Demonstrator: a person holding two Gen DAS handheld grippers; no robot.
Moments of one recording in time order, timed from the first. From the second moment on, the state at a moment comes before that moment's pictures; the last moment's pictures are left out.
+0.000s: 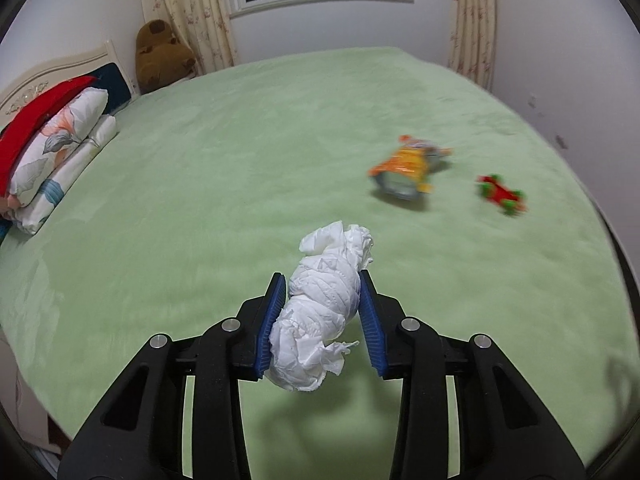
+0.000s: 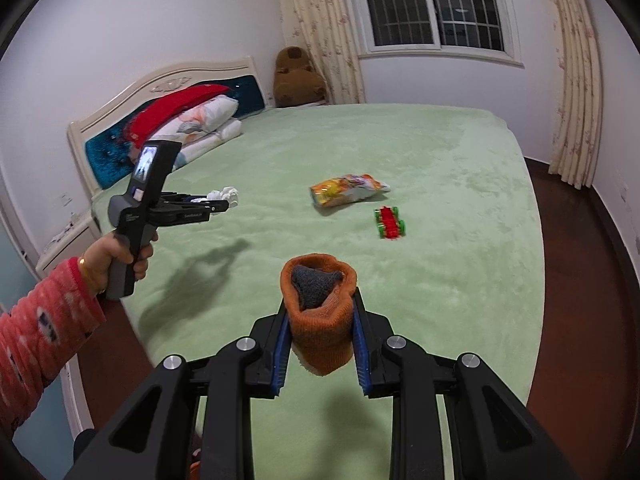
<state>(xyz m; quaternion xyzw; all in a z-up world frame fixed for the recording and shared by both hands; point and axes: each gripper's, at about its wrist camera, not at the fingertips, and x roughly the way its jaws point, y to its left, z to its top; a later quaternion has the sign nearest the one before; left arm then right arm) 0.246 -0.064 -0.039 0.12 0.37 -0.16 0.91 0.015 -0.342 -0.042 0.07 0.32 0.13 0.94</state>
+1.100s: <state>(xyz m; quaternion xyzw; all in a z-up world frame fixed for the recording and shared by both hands) -0.148 -0.032 -0.113 0.06 0.47 -0.21 0.85 -0.207 -0.254 -0.087 0.03 0.42 0.22 0.88</state>
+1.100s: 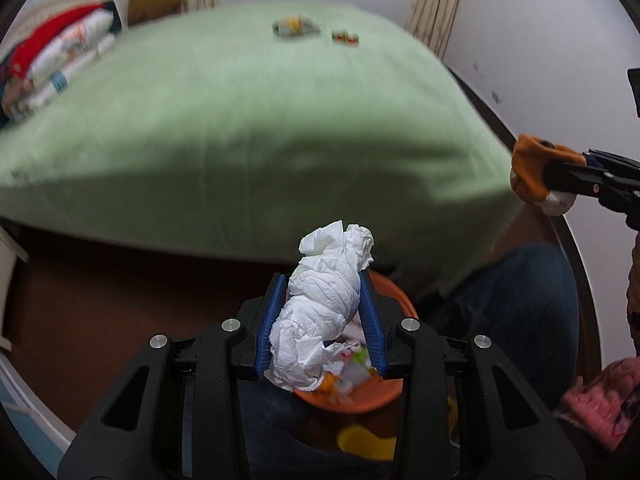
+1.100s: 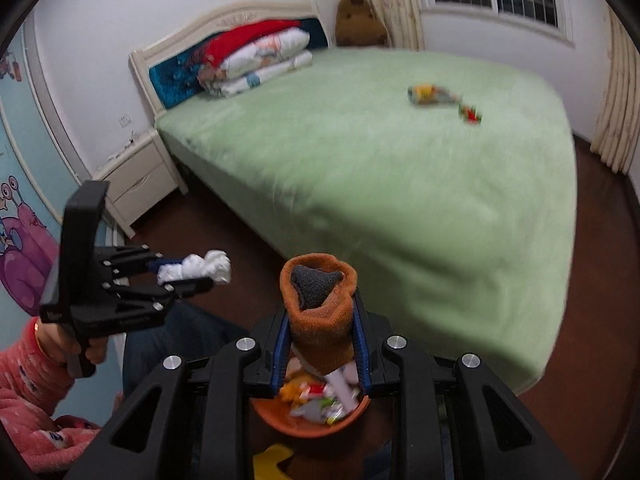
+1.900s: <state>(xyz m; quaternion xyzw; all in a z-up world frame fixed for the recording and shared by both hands) -0.142 -0.050 -0.292 0.00 0.66 -0.17 0.73 -0.180 -0.204 -0.263 0.05 0.62 0.22 0.75</state>
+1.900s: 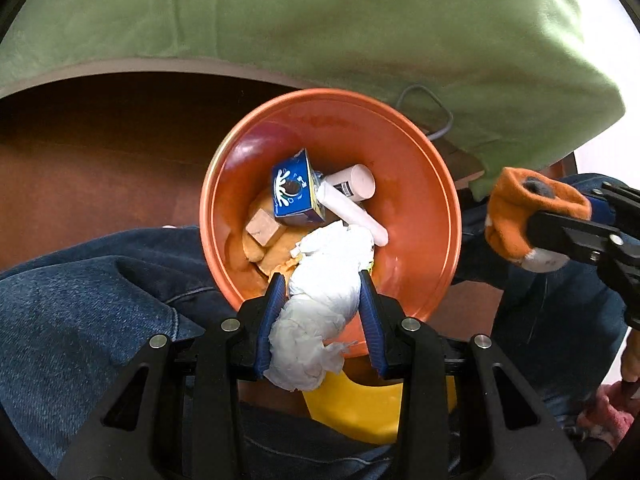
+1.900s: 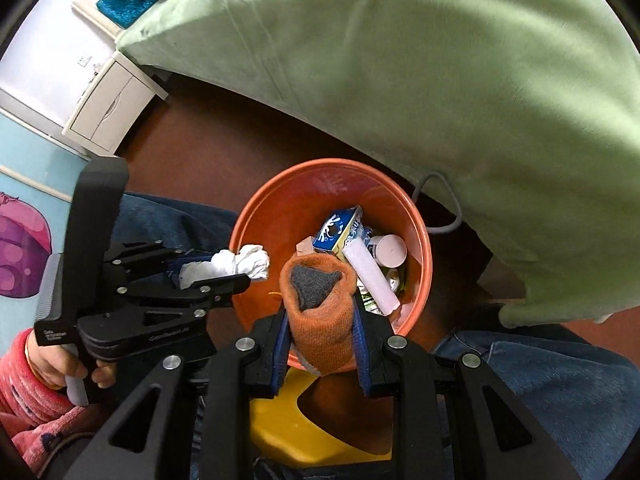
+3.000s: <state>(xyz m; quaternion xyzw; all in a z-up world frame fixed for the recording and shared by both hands) -0.131 -0.057 -0.249 0.05 0.61 -0.16 0.77 -0.157 -0.239 -0.237 0.11 0.58 0.18 0.78</state>
